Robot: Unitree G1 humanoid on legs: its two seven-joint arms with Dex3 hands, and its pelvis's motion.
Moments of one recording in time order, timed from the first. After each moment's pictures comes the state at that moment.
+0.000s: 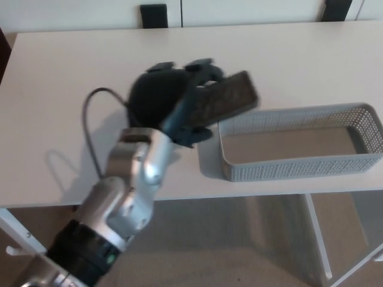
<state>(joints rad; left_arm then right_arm) -0.56 0.21 -0.53 0.23 0.73 0.29 0.14 0.02 -0.40 -0.14 1.16 0.00 -0.30 0.05</state>
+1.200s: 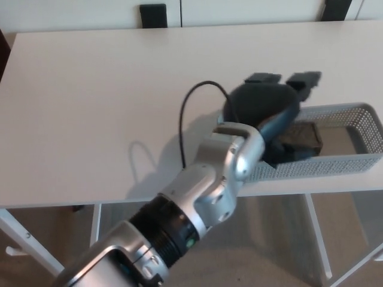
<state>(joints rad) -0.77 -0.07 -0.69 0.51 0.74 0.34 -0.05 -0.01 -0.41 -0.11 1.16 -0.01 -0.29 0.05</state>
